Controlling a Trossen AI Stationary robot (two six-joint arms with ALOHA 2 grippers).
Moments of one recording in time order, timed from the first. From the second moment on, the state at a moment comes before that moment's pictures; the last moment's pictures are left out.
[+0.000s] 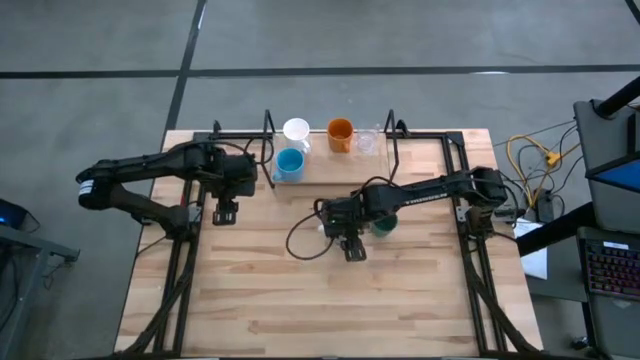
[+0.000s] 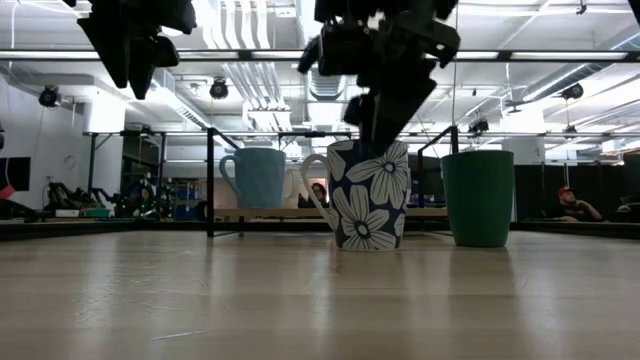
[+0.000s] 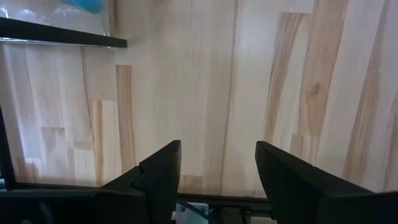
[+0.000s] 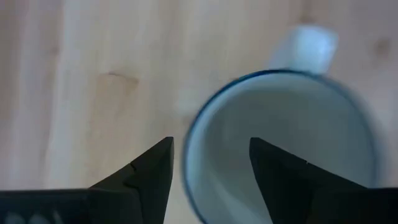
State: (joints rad) left arm 0.17 1.21 1.28 -1.47 -0.03 0.11; right arm 0.07 1.88 1.48 -0.84 -0.13 -0.05
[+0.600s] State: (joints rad) left arm 0.17 1.21 1.28 -1.47 -0.03 0.12; right arm 0.07 1.88 1.48 -0.98 -0.23 -0.20
